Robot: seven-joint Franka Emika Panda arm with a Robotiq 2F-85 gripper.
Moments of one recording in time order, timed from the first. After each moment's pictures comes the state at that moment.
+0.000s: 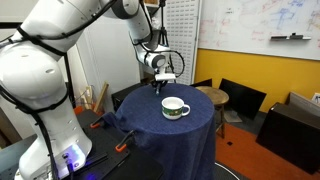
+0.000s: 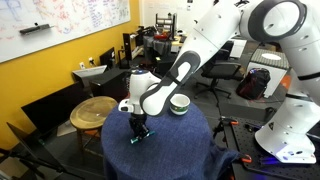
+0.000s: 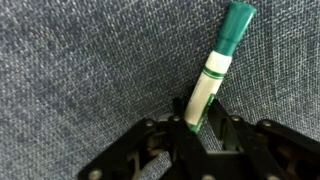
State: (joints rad) arm -0.08 0.76 0.19 -1.82 0.12 2.62 -1.05
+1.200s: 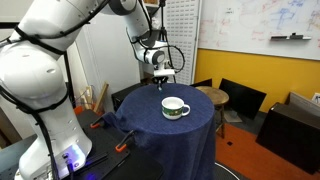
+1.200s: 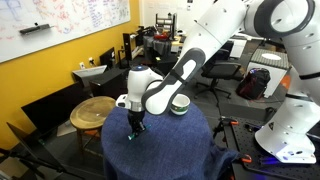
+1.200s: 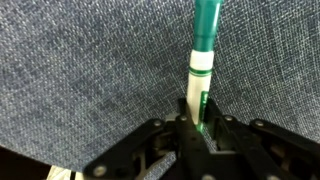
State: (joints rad) arm -0.07 0.72 0.18 -1.84 0.01 2.65 -0.86
